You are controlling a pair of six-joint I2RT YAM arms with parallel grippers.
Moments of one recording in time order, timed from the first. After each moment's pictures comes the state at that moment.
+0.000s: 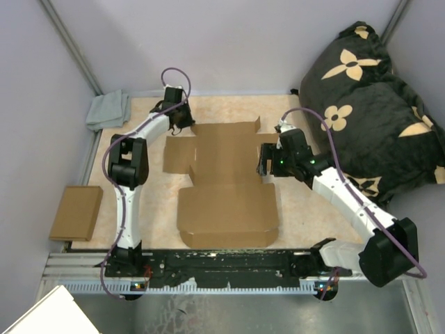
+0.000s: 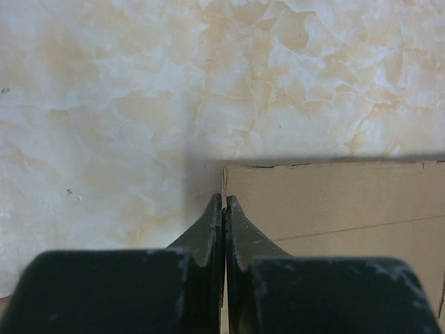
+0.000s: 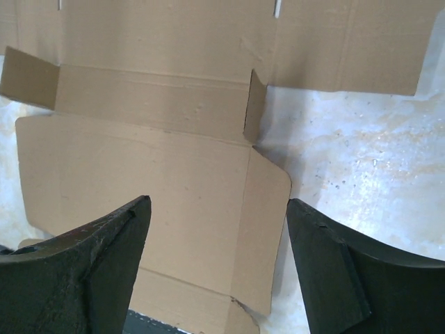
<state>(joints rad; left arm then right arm) -0.25 2.30 1.85 -0.29 0.04 -0.46 0.47 1.19 0.96 -0.56 -0.03 0.42</state>
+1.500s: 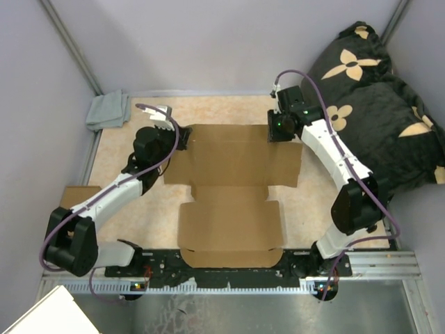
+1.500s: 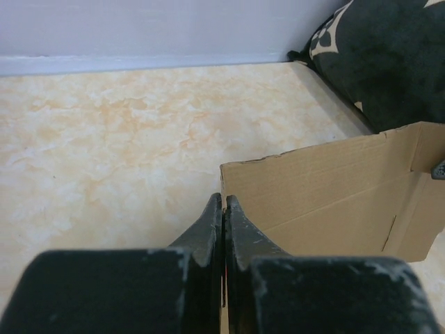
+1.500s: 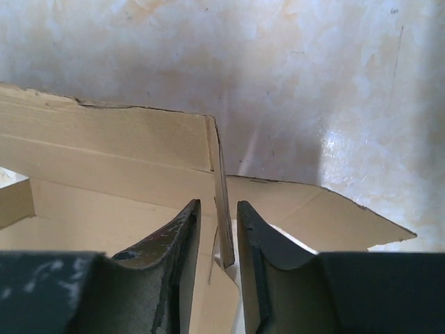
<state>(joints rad) -0.41 1.32 0.80 0.44 0.04 -0.27 0.34 1.63 1.54 -0.82 -0.03 0.22</state>
